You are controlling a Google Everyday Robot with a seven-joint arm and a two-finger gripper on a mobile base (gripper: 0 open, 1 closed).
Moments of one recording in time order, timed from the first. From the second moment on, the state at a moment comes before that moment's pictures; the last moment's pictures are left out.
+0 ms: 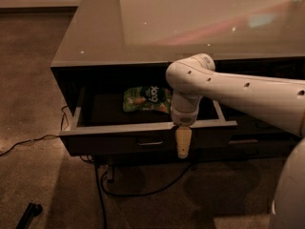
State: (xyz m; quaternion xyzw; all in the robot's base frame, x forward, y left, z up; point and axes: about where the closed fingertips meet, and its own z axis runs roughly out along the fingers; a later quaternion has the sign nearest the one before) arm 0.560 -0.110 0.639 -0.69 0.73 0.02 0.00
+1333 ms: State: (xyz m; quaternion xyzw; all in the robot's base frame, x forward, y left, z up) arm 0.519 -0.143 0.633 -0.69 0.73 -0.02 -0.05
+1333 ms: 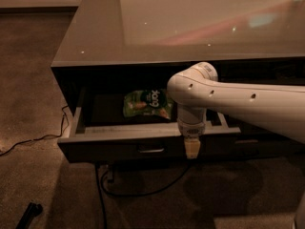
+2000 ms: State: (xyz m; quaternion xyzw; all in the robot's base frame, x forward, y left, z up) arm 0.508 -0.155 0.642 -0.67 0.74 -0.03 -0.06
